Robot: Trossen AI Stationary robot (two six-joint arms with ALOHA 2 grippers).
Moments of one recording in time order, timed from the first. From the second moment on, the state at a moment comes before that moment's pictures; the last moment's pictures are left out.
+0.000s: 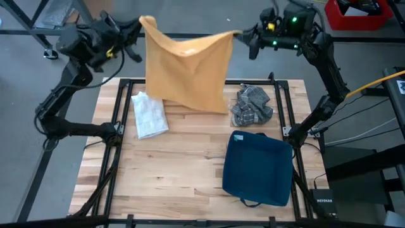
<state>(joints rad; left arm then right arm) 0.66 1.09 1.61 -0.14 0.02 0.17 -0.60 1.60 2.35 -0.95 -0.30 0.15</state>
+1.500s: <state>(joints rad) -0.21 1.01 1.57 -1.37 -0.03 -0.52 0.29 1.84 2.35 -1.36 -0.12 0.45</state>
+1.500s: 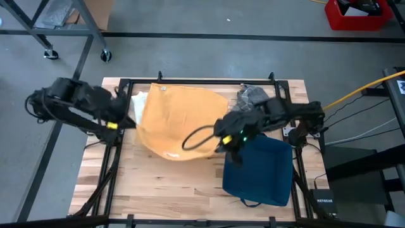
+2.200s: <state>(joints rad) -0.71 1.11 1.47 -1.37 -0.09 -0.90 0.46 1.90 2.35 -1.33 -0.19 0.66</state>
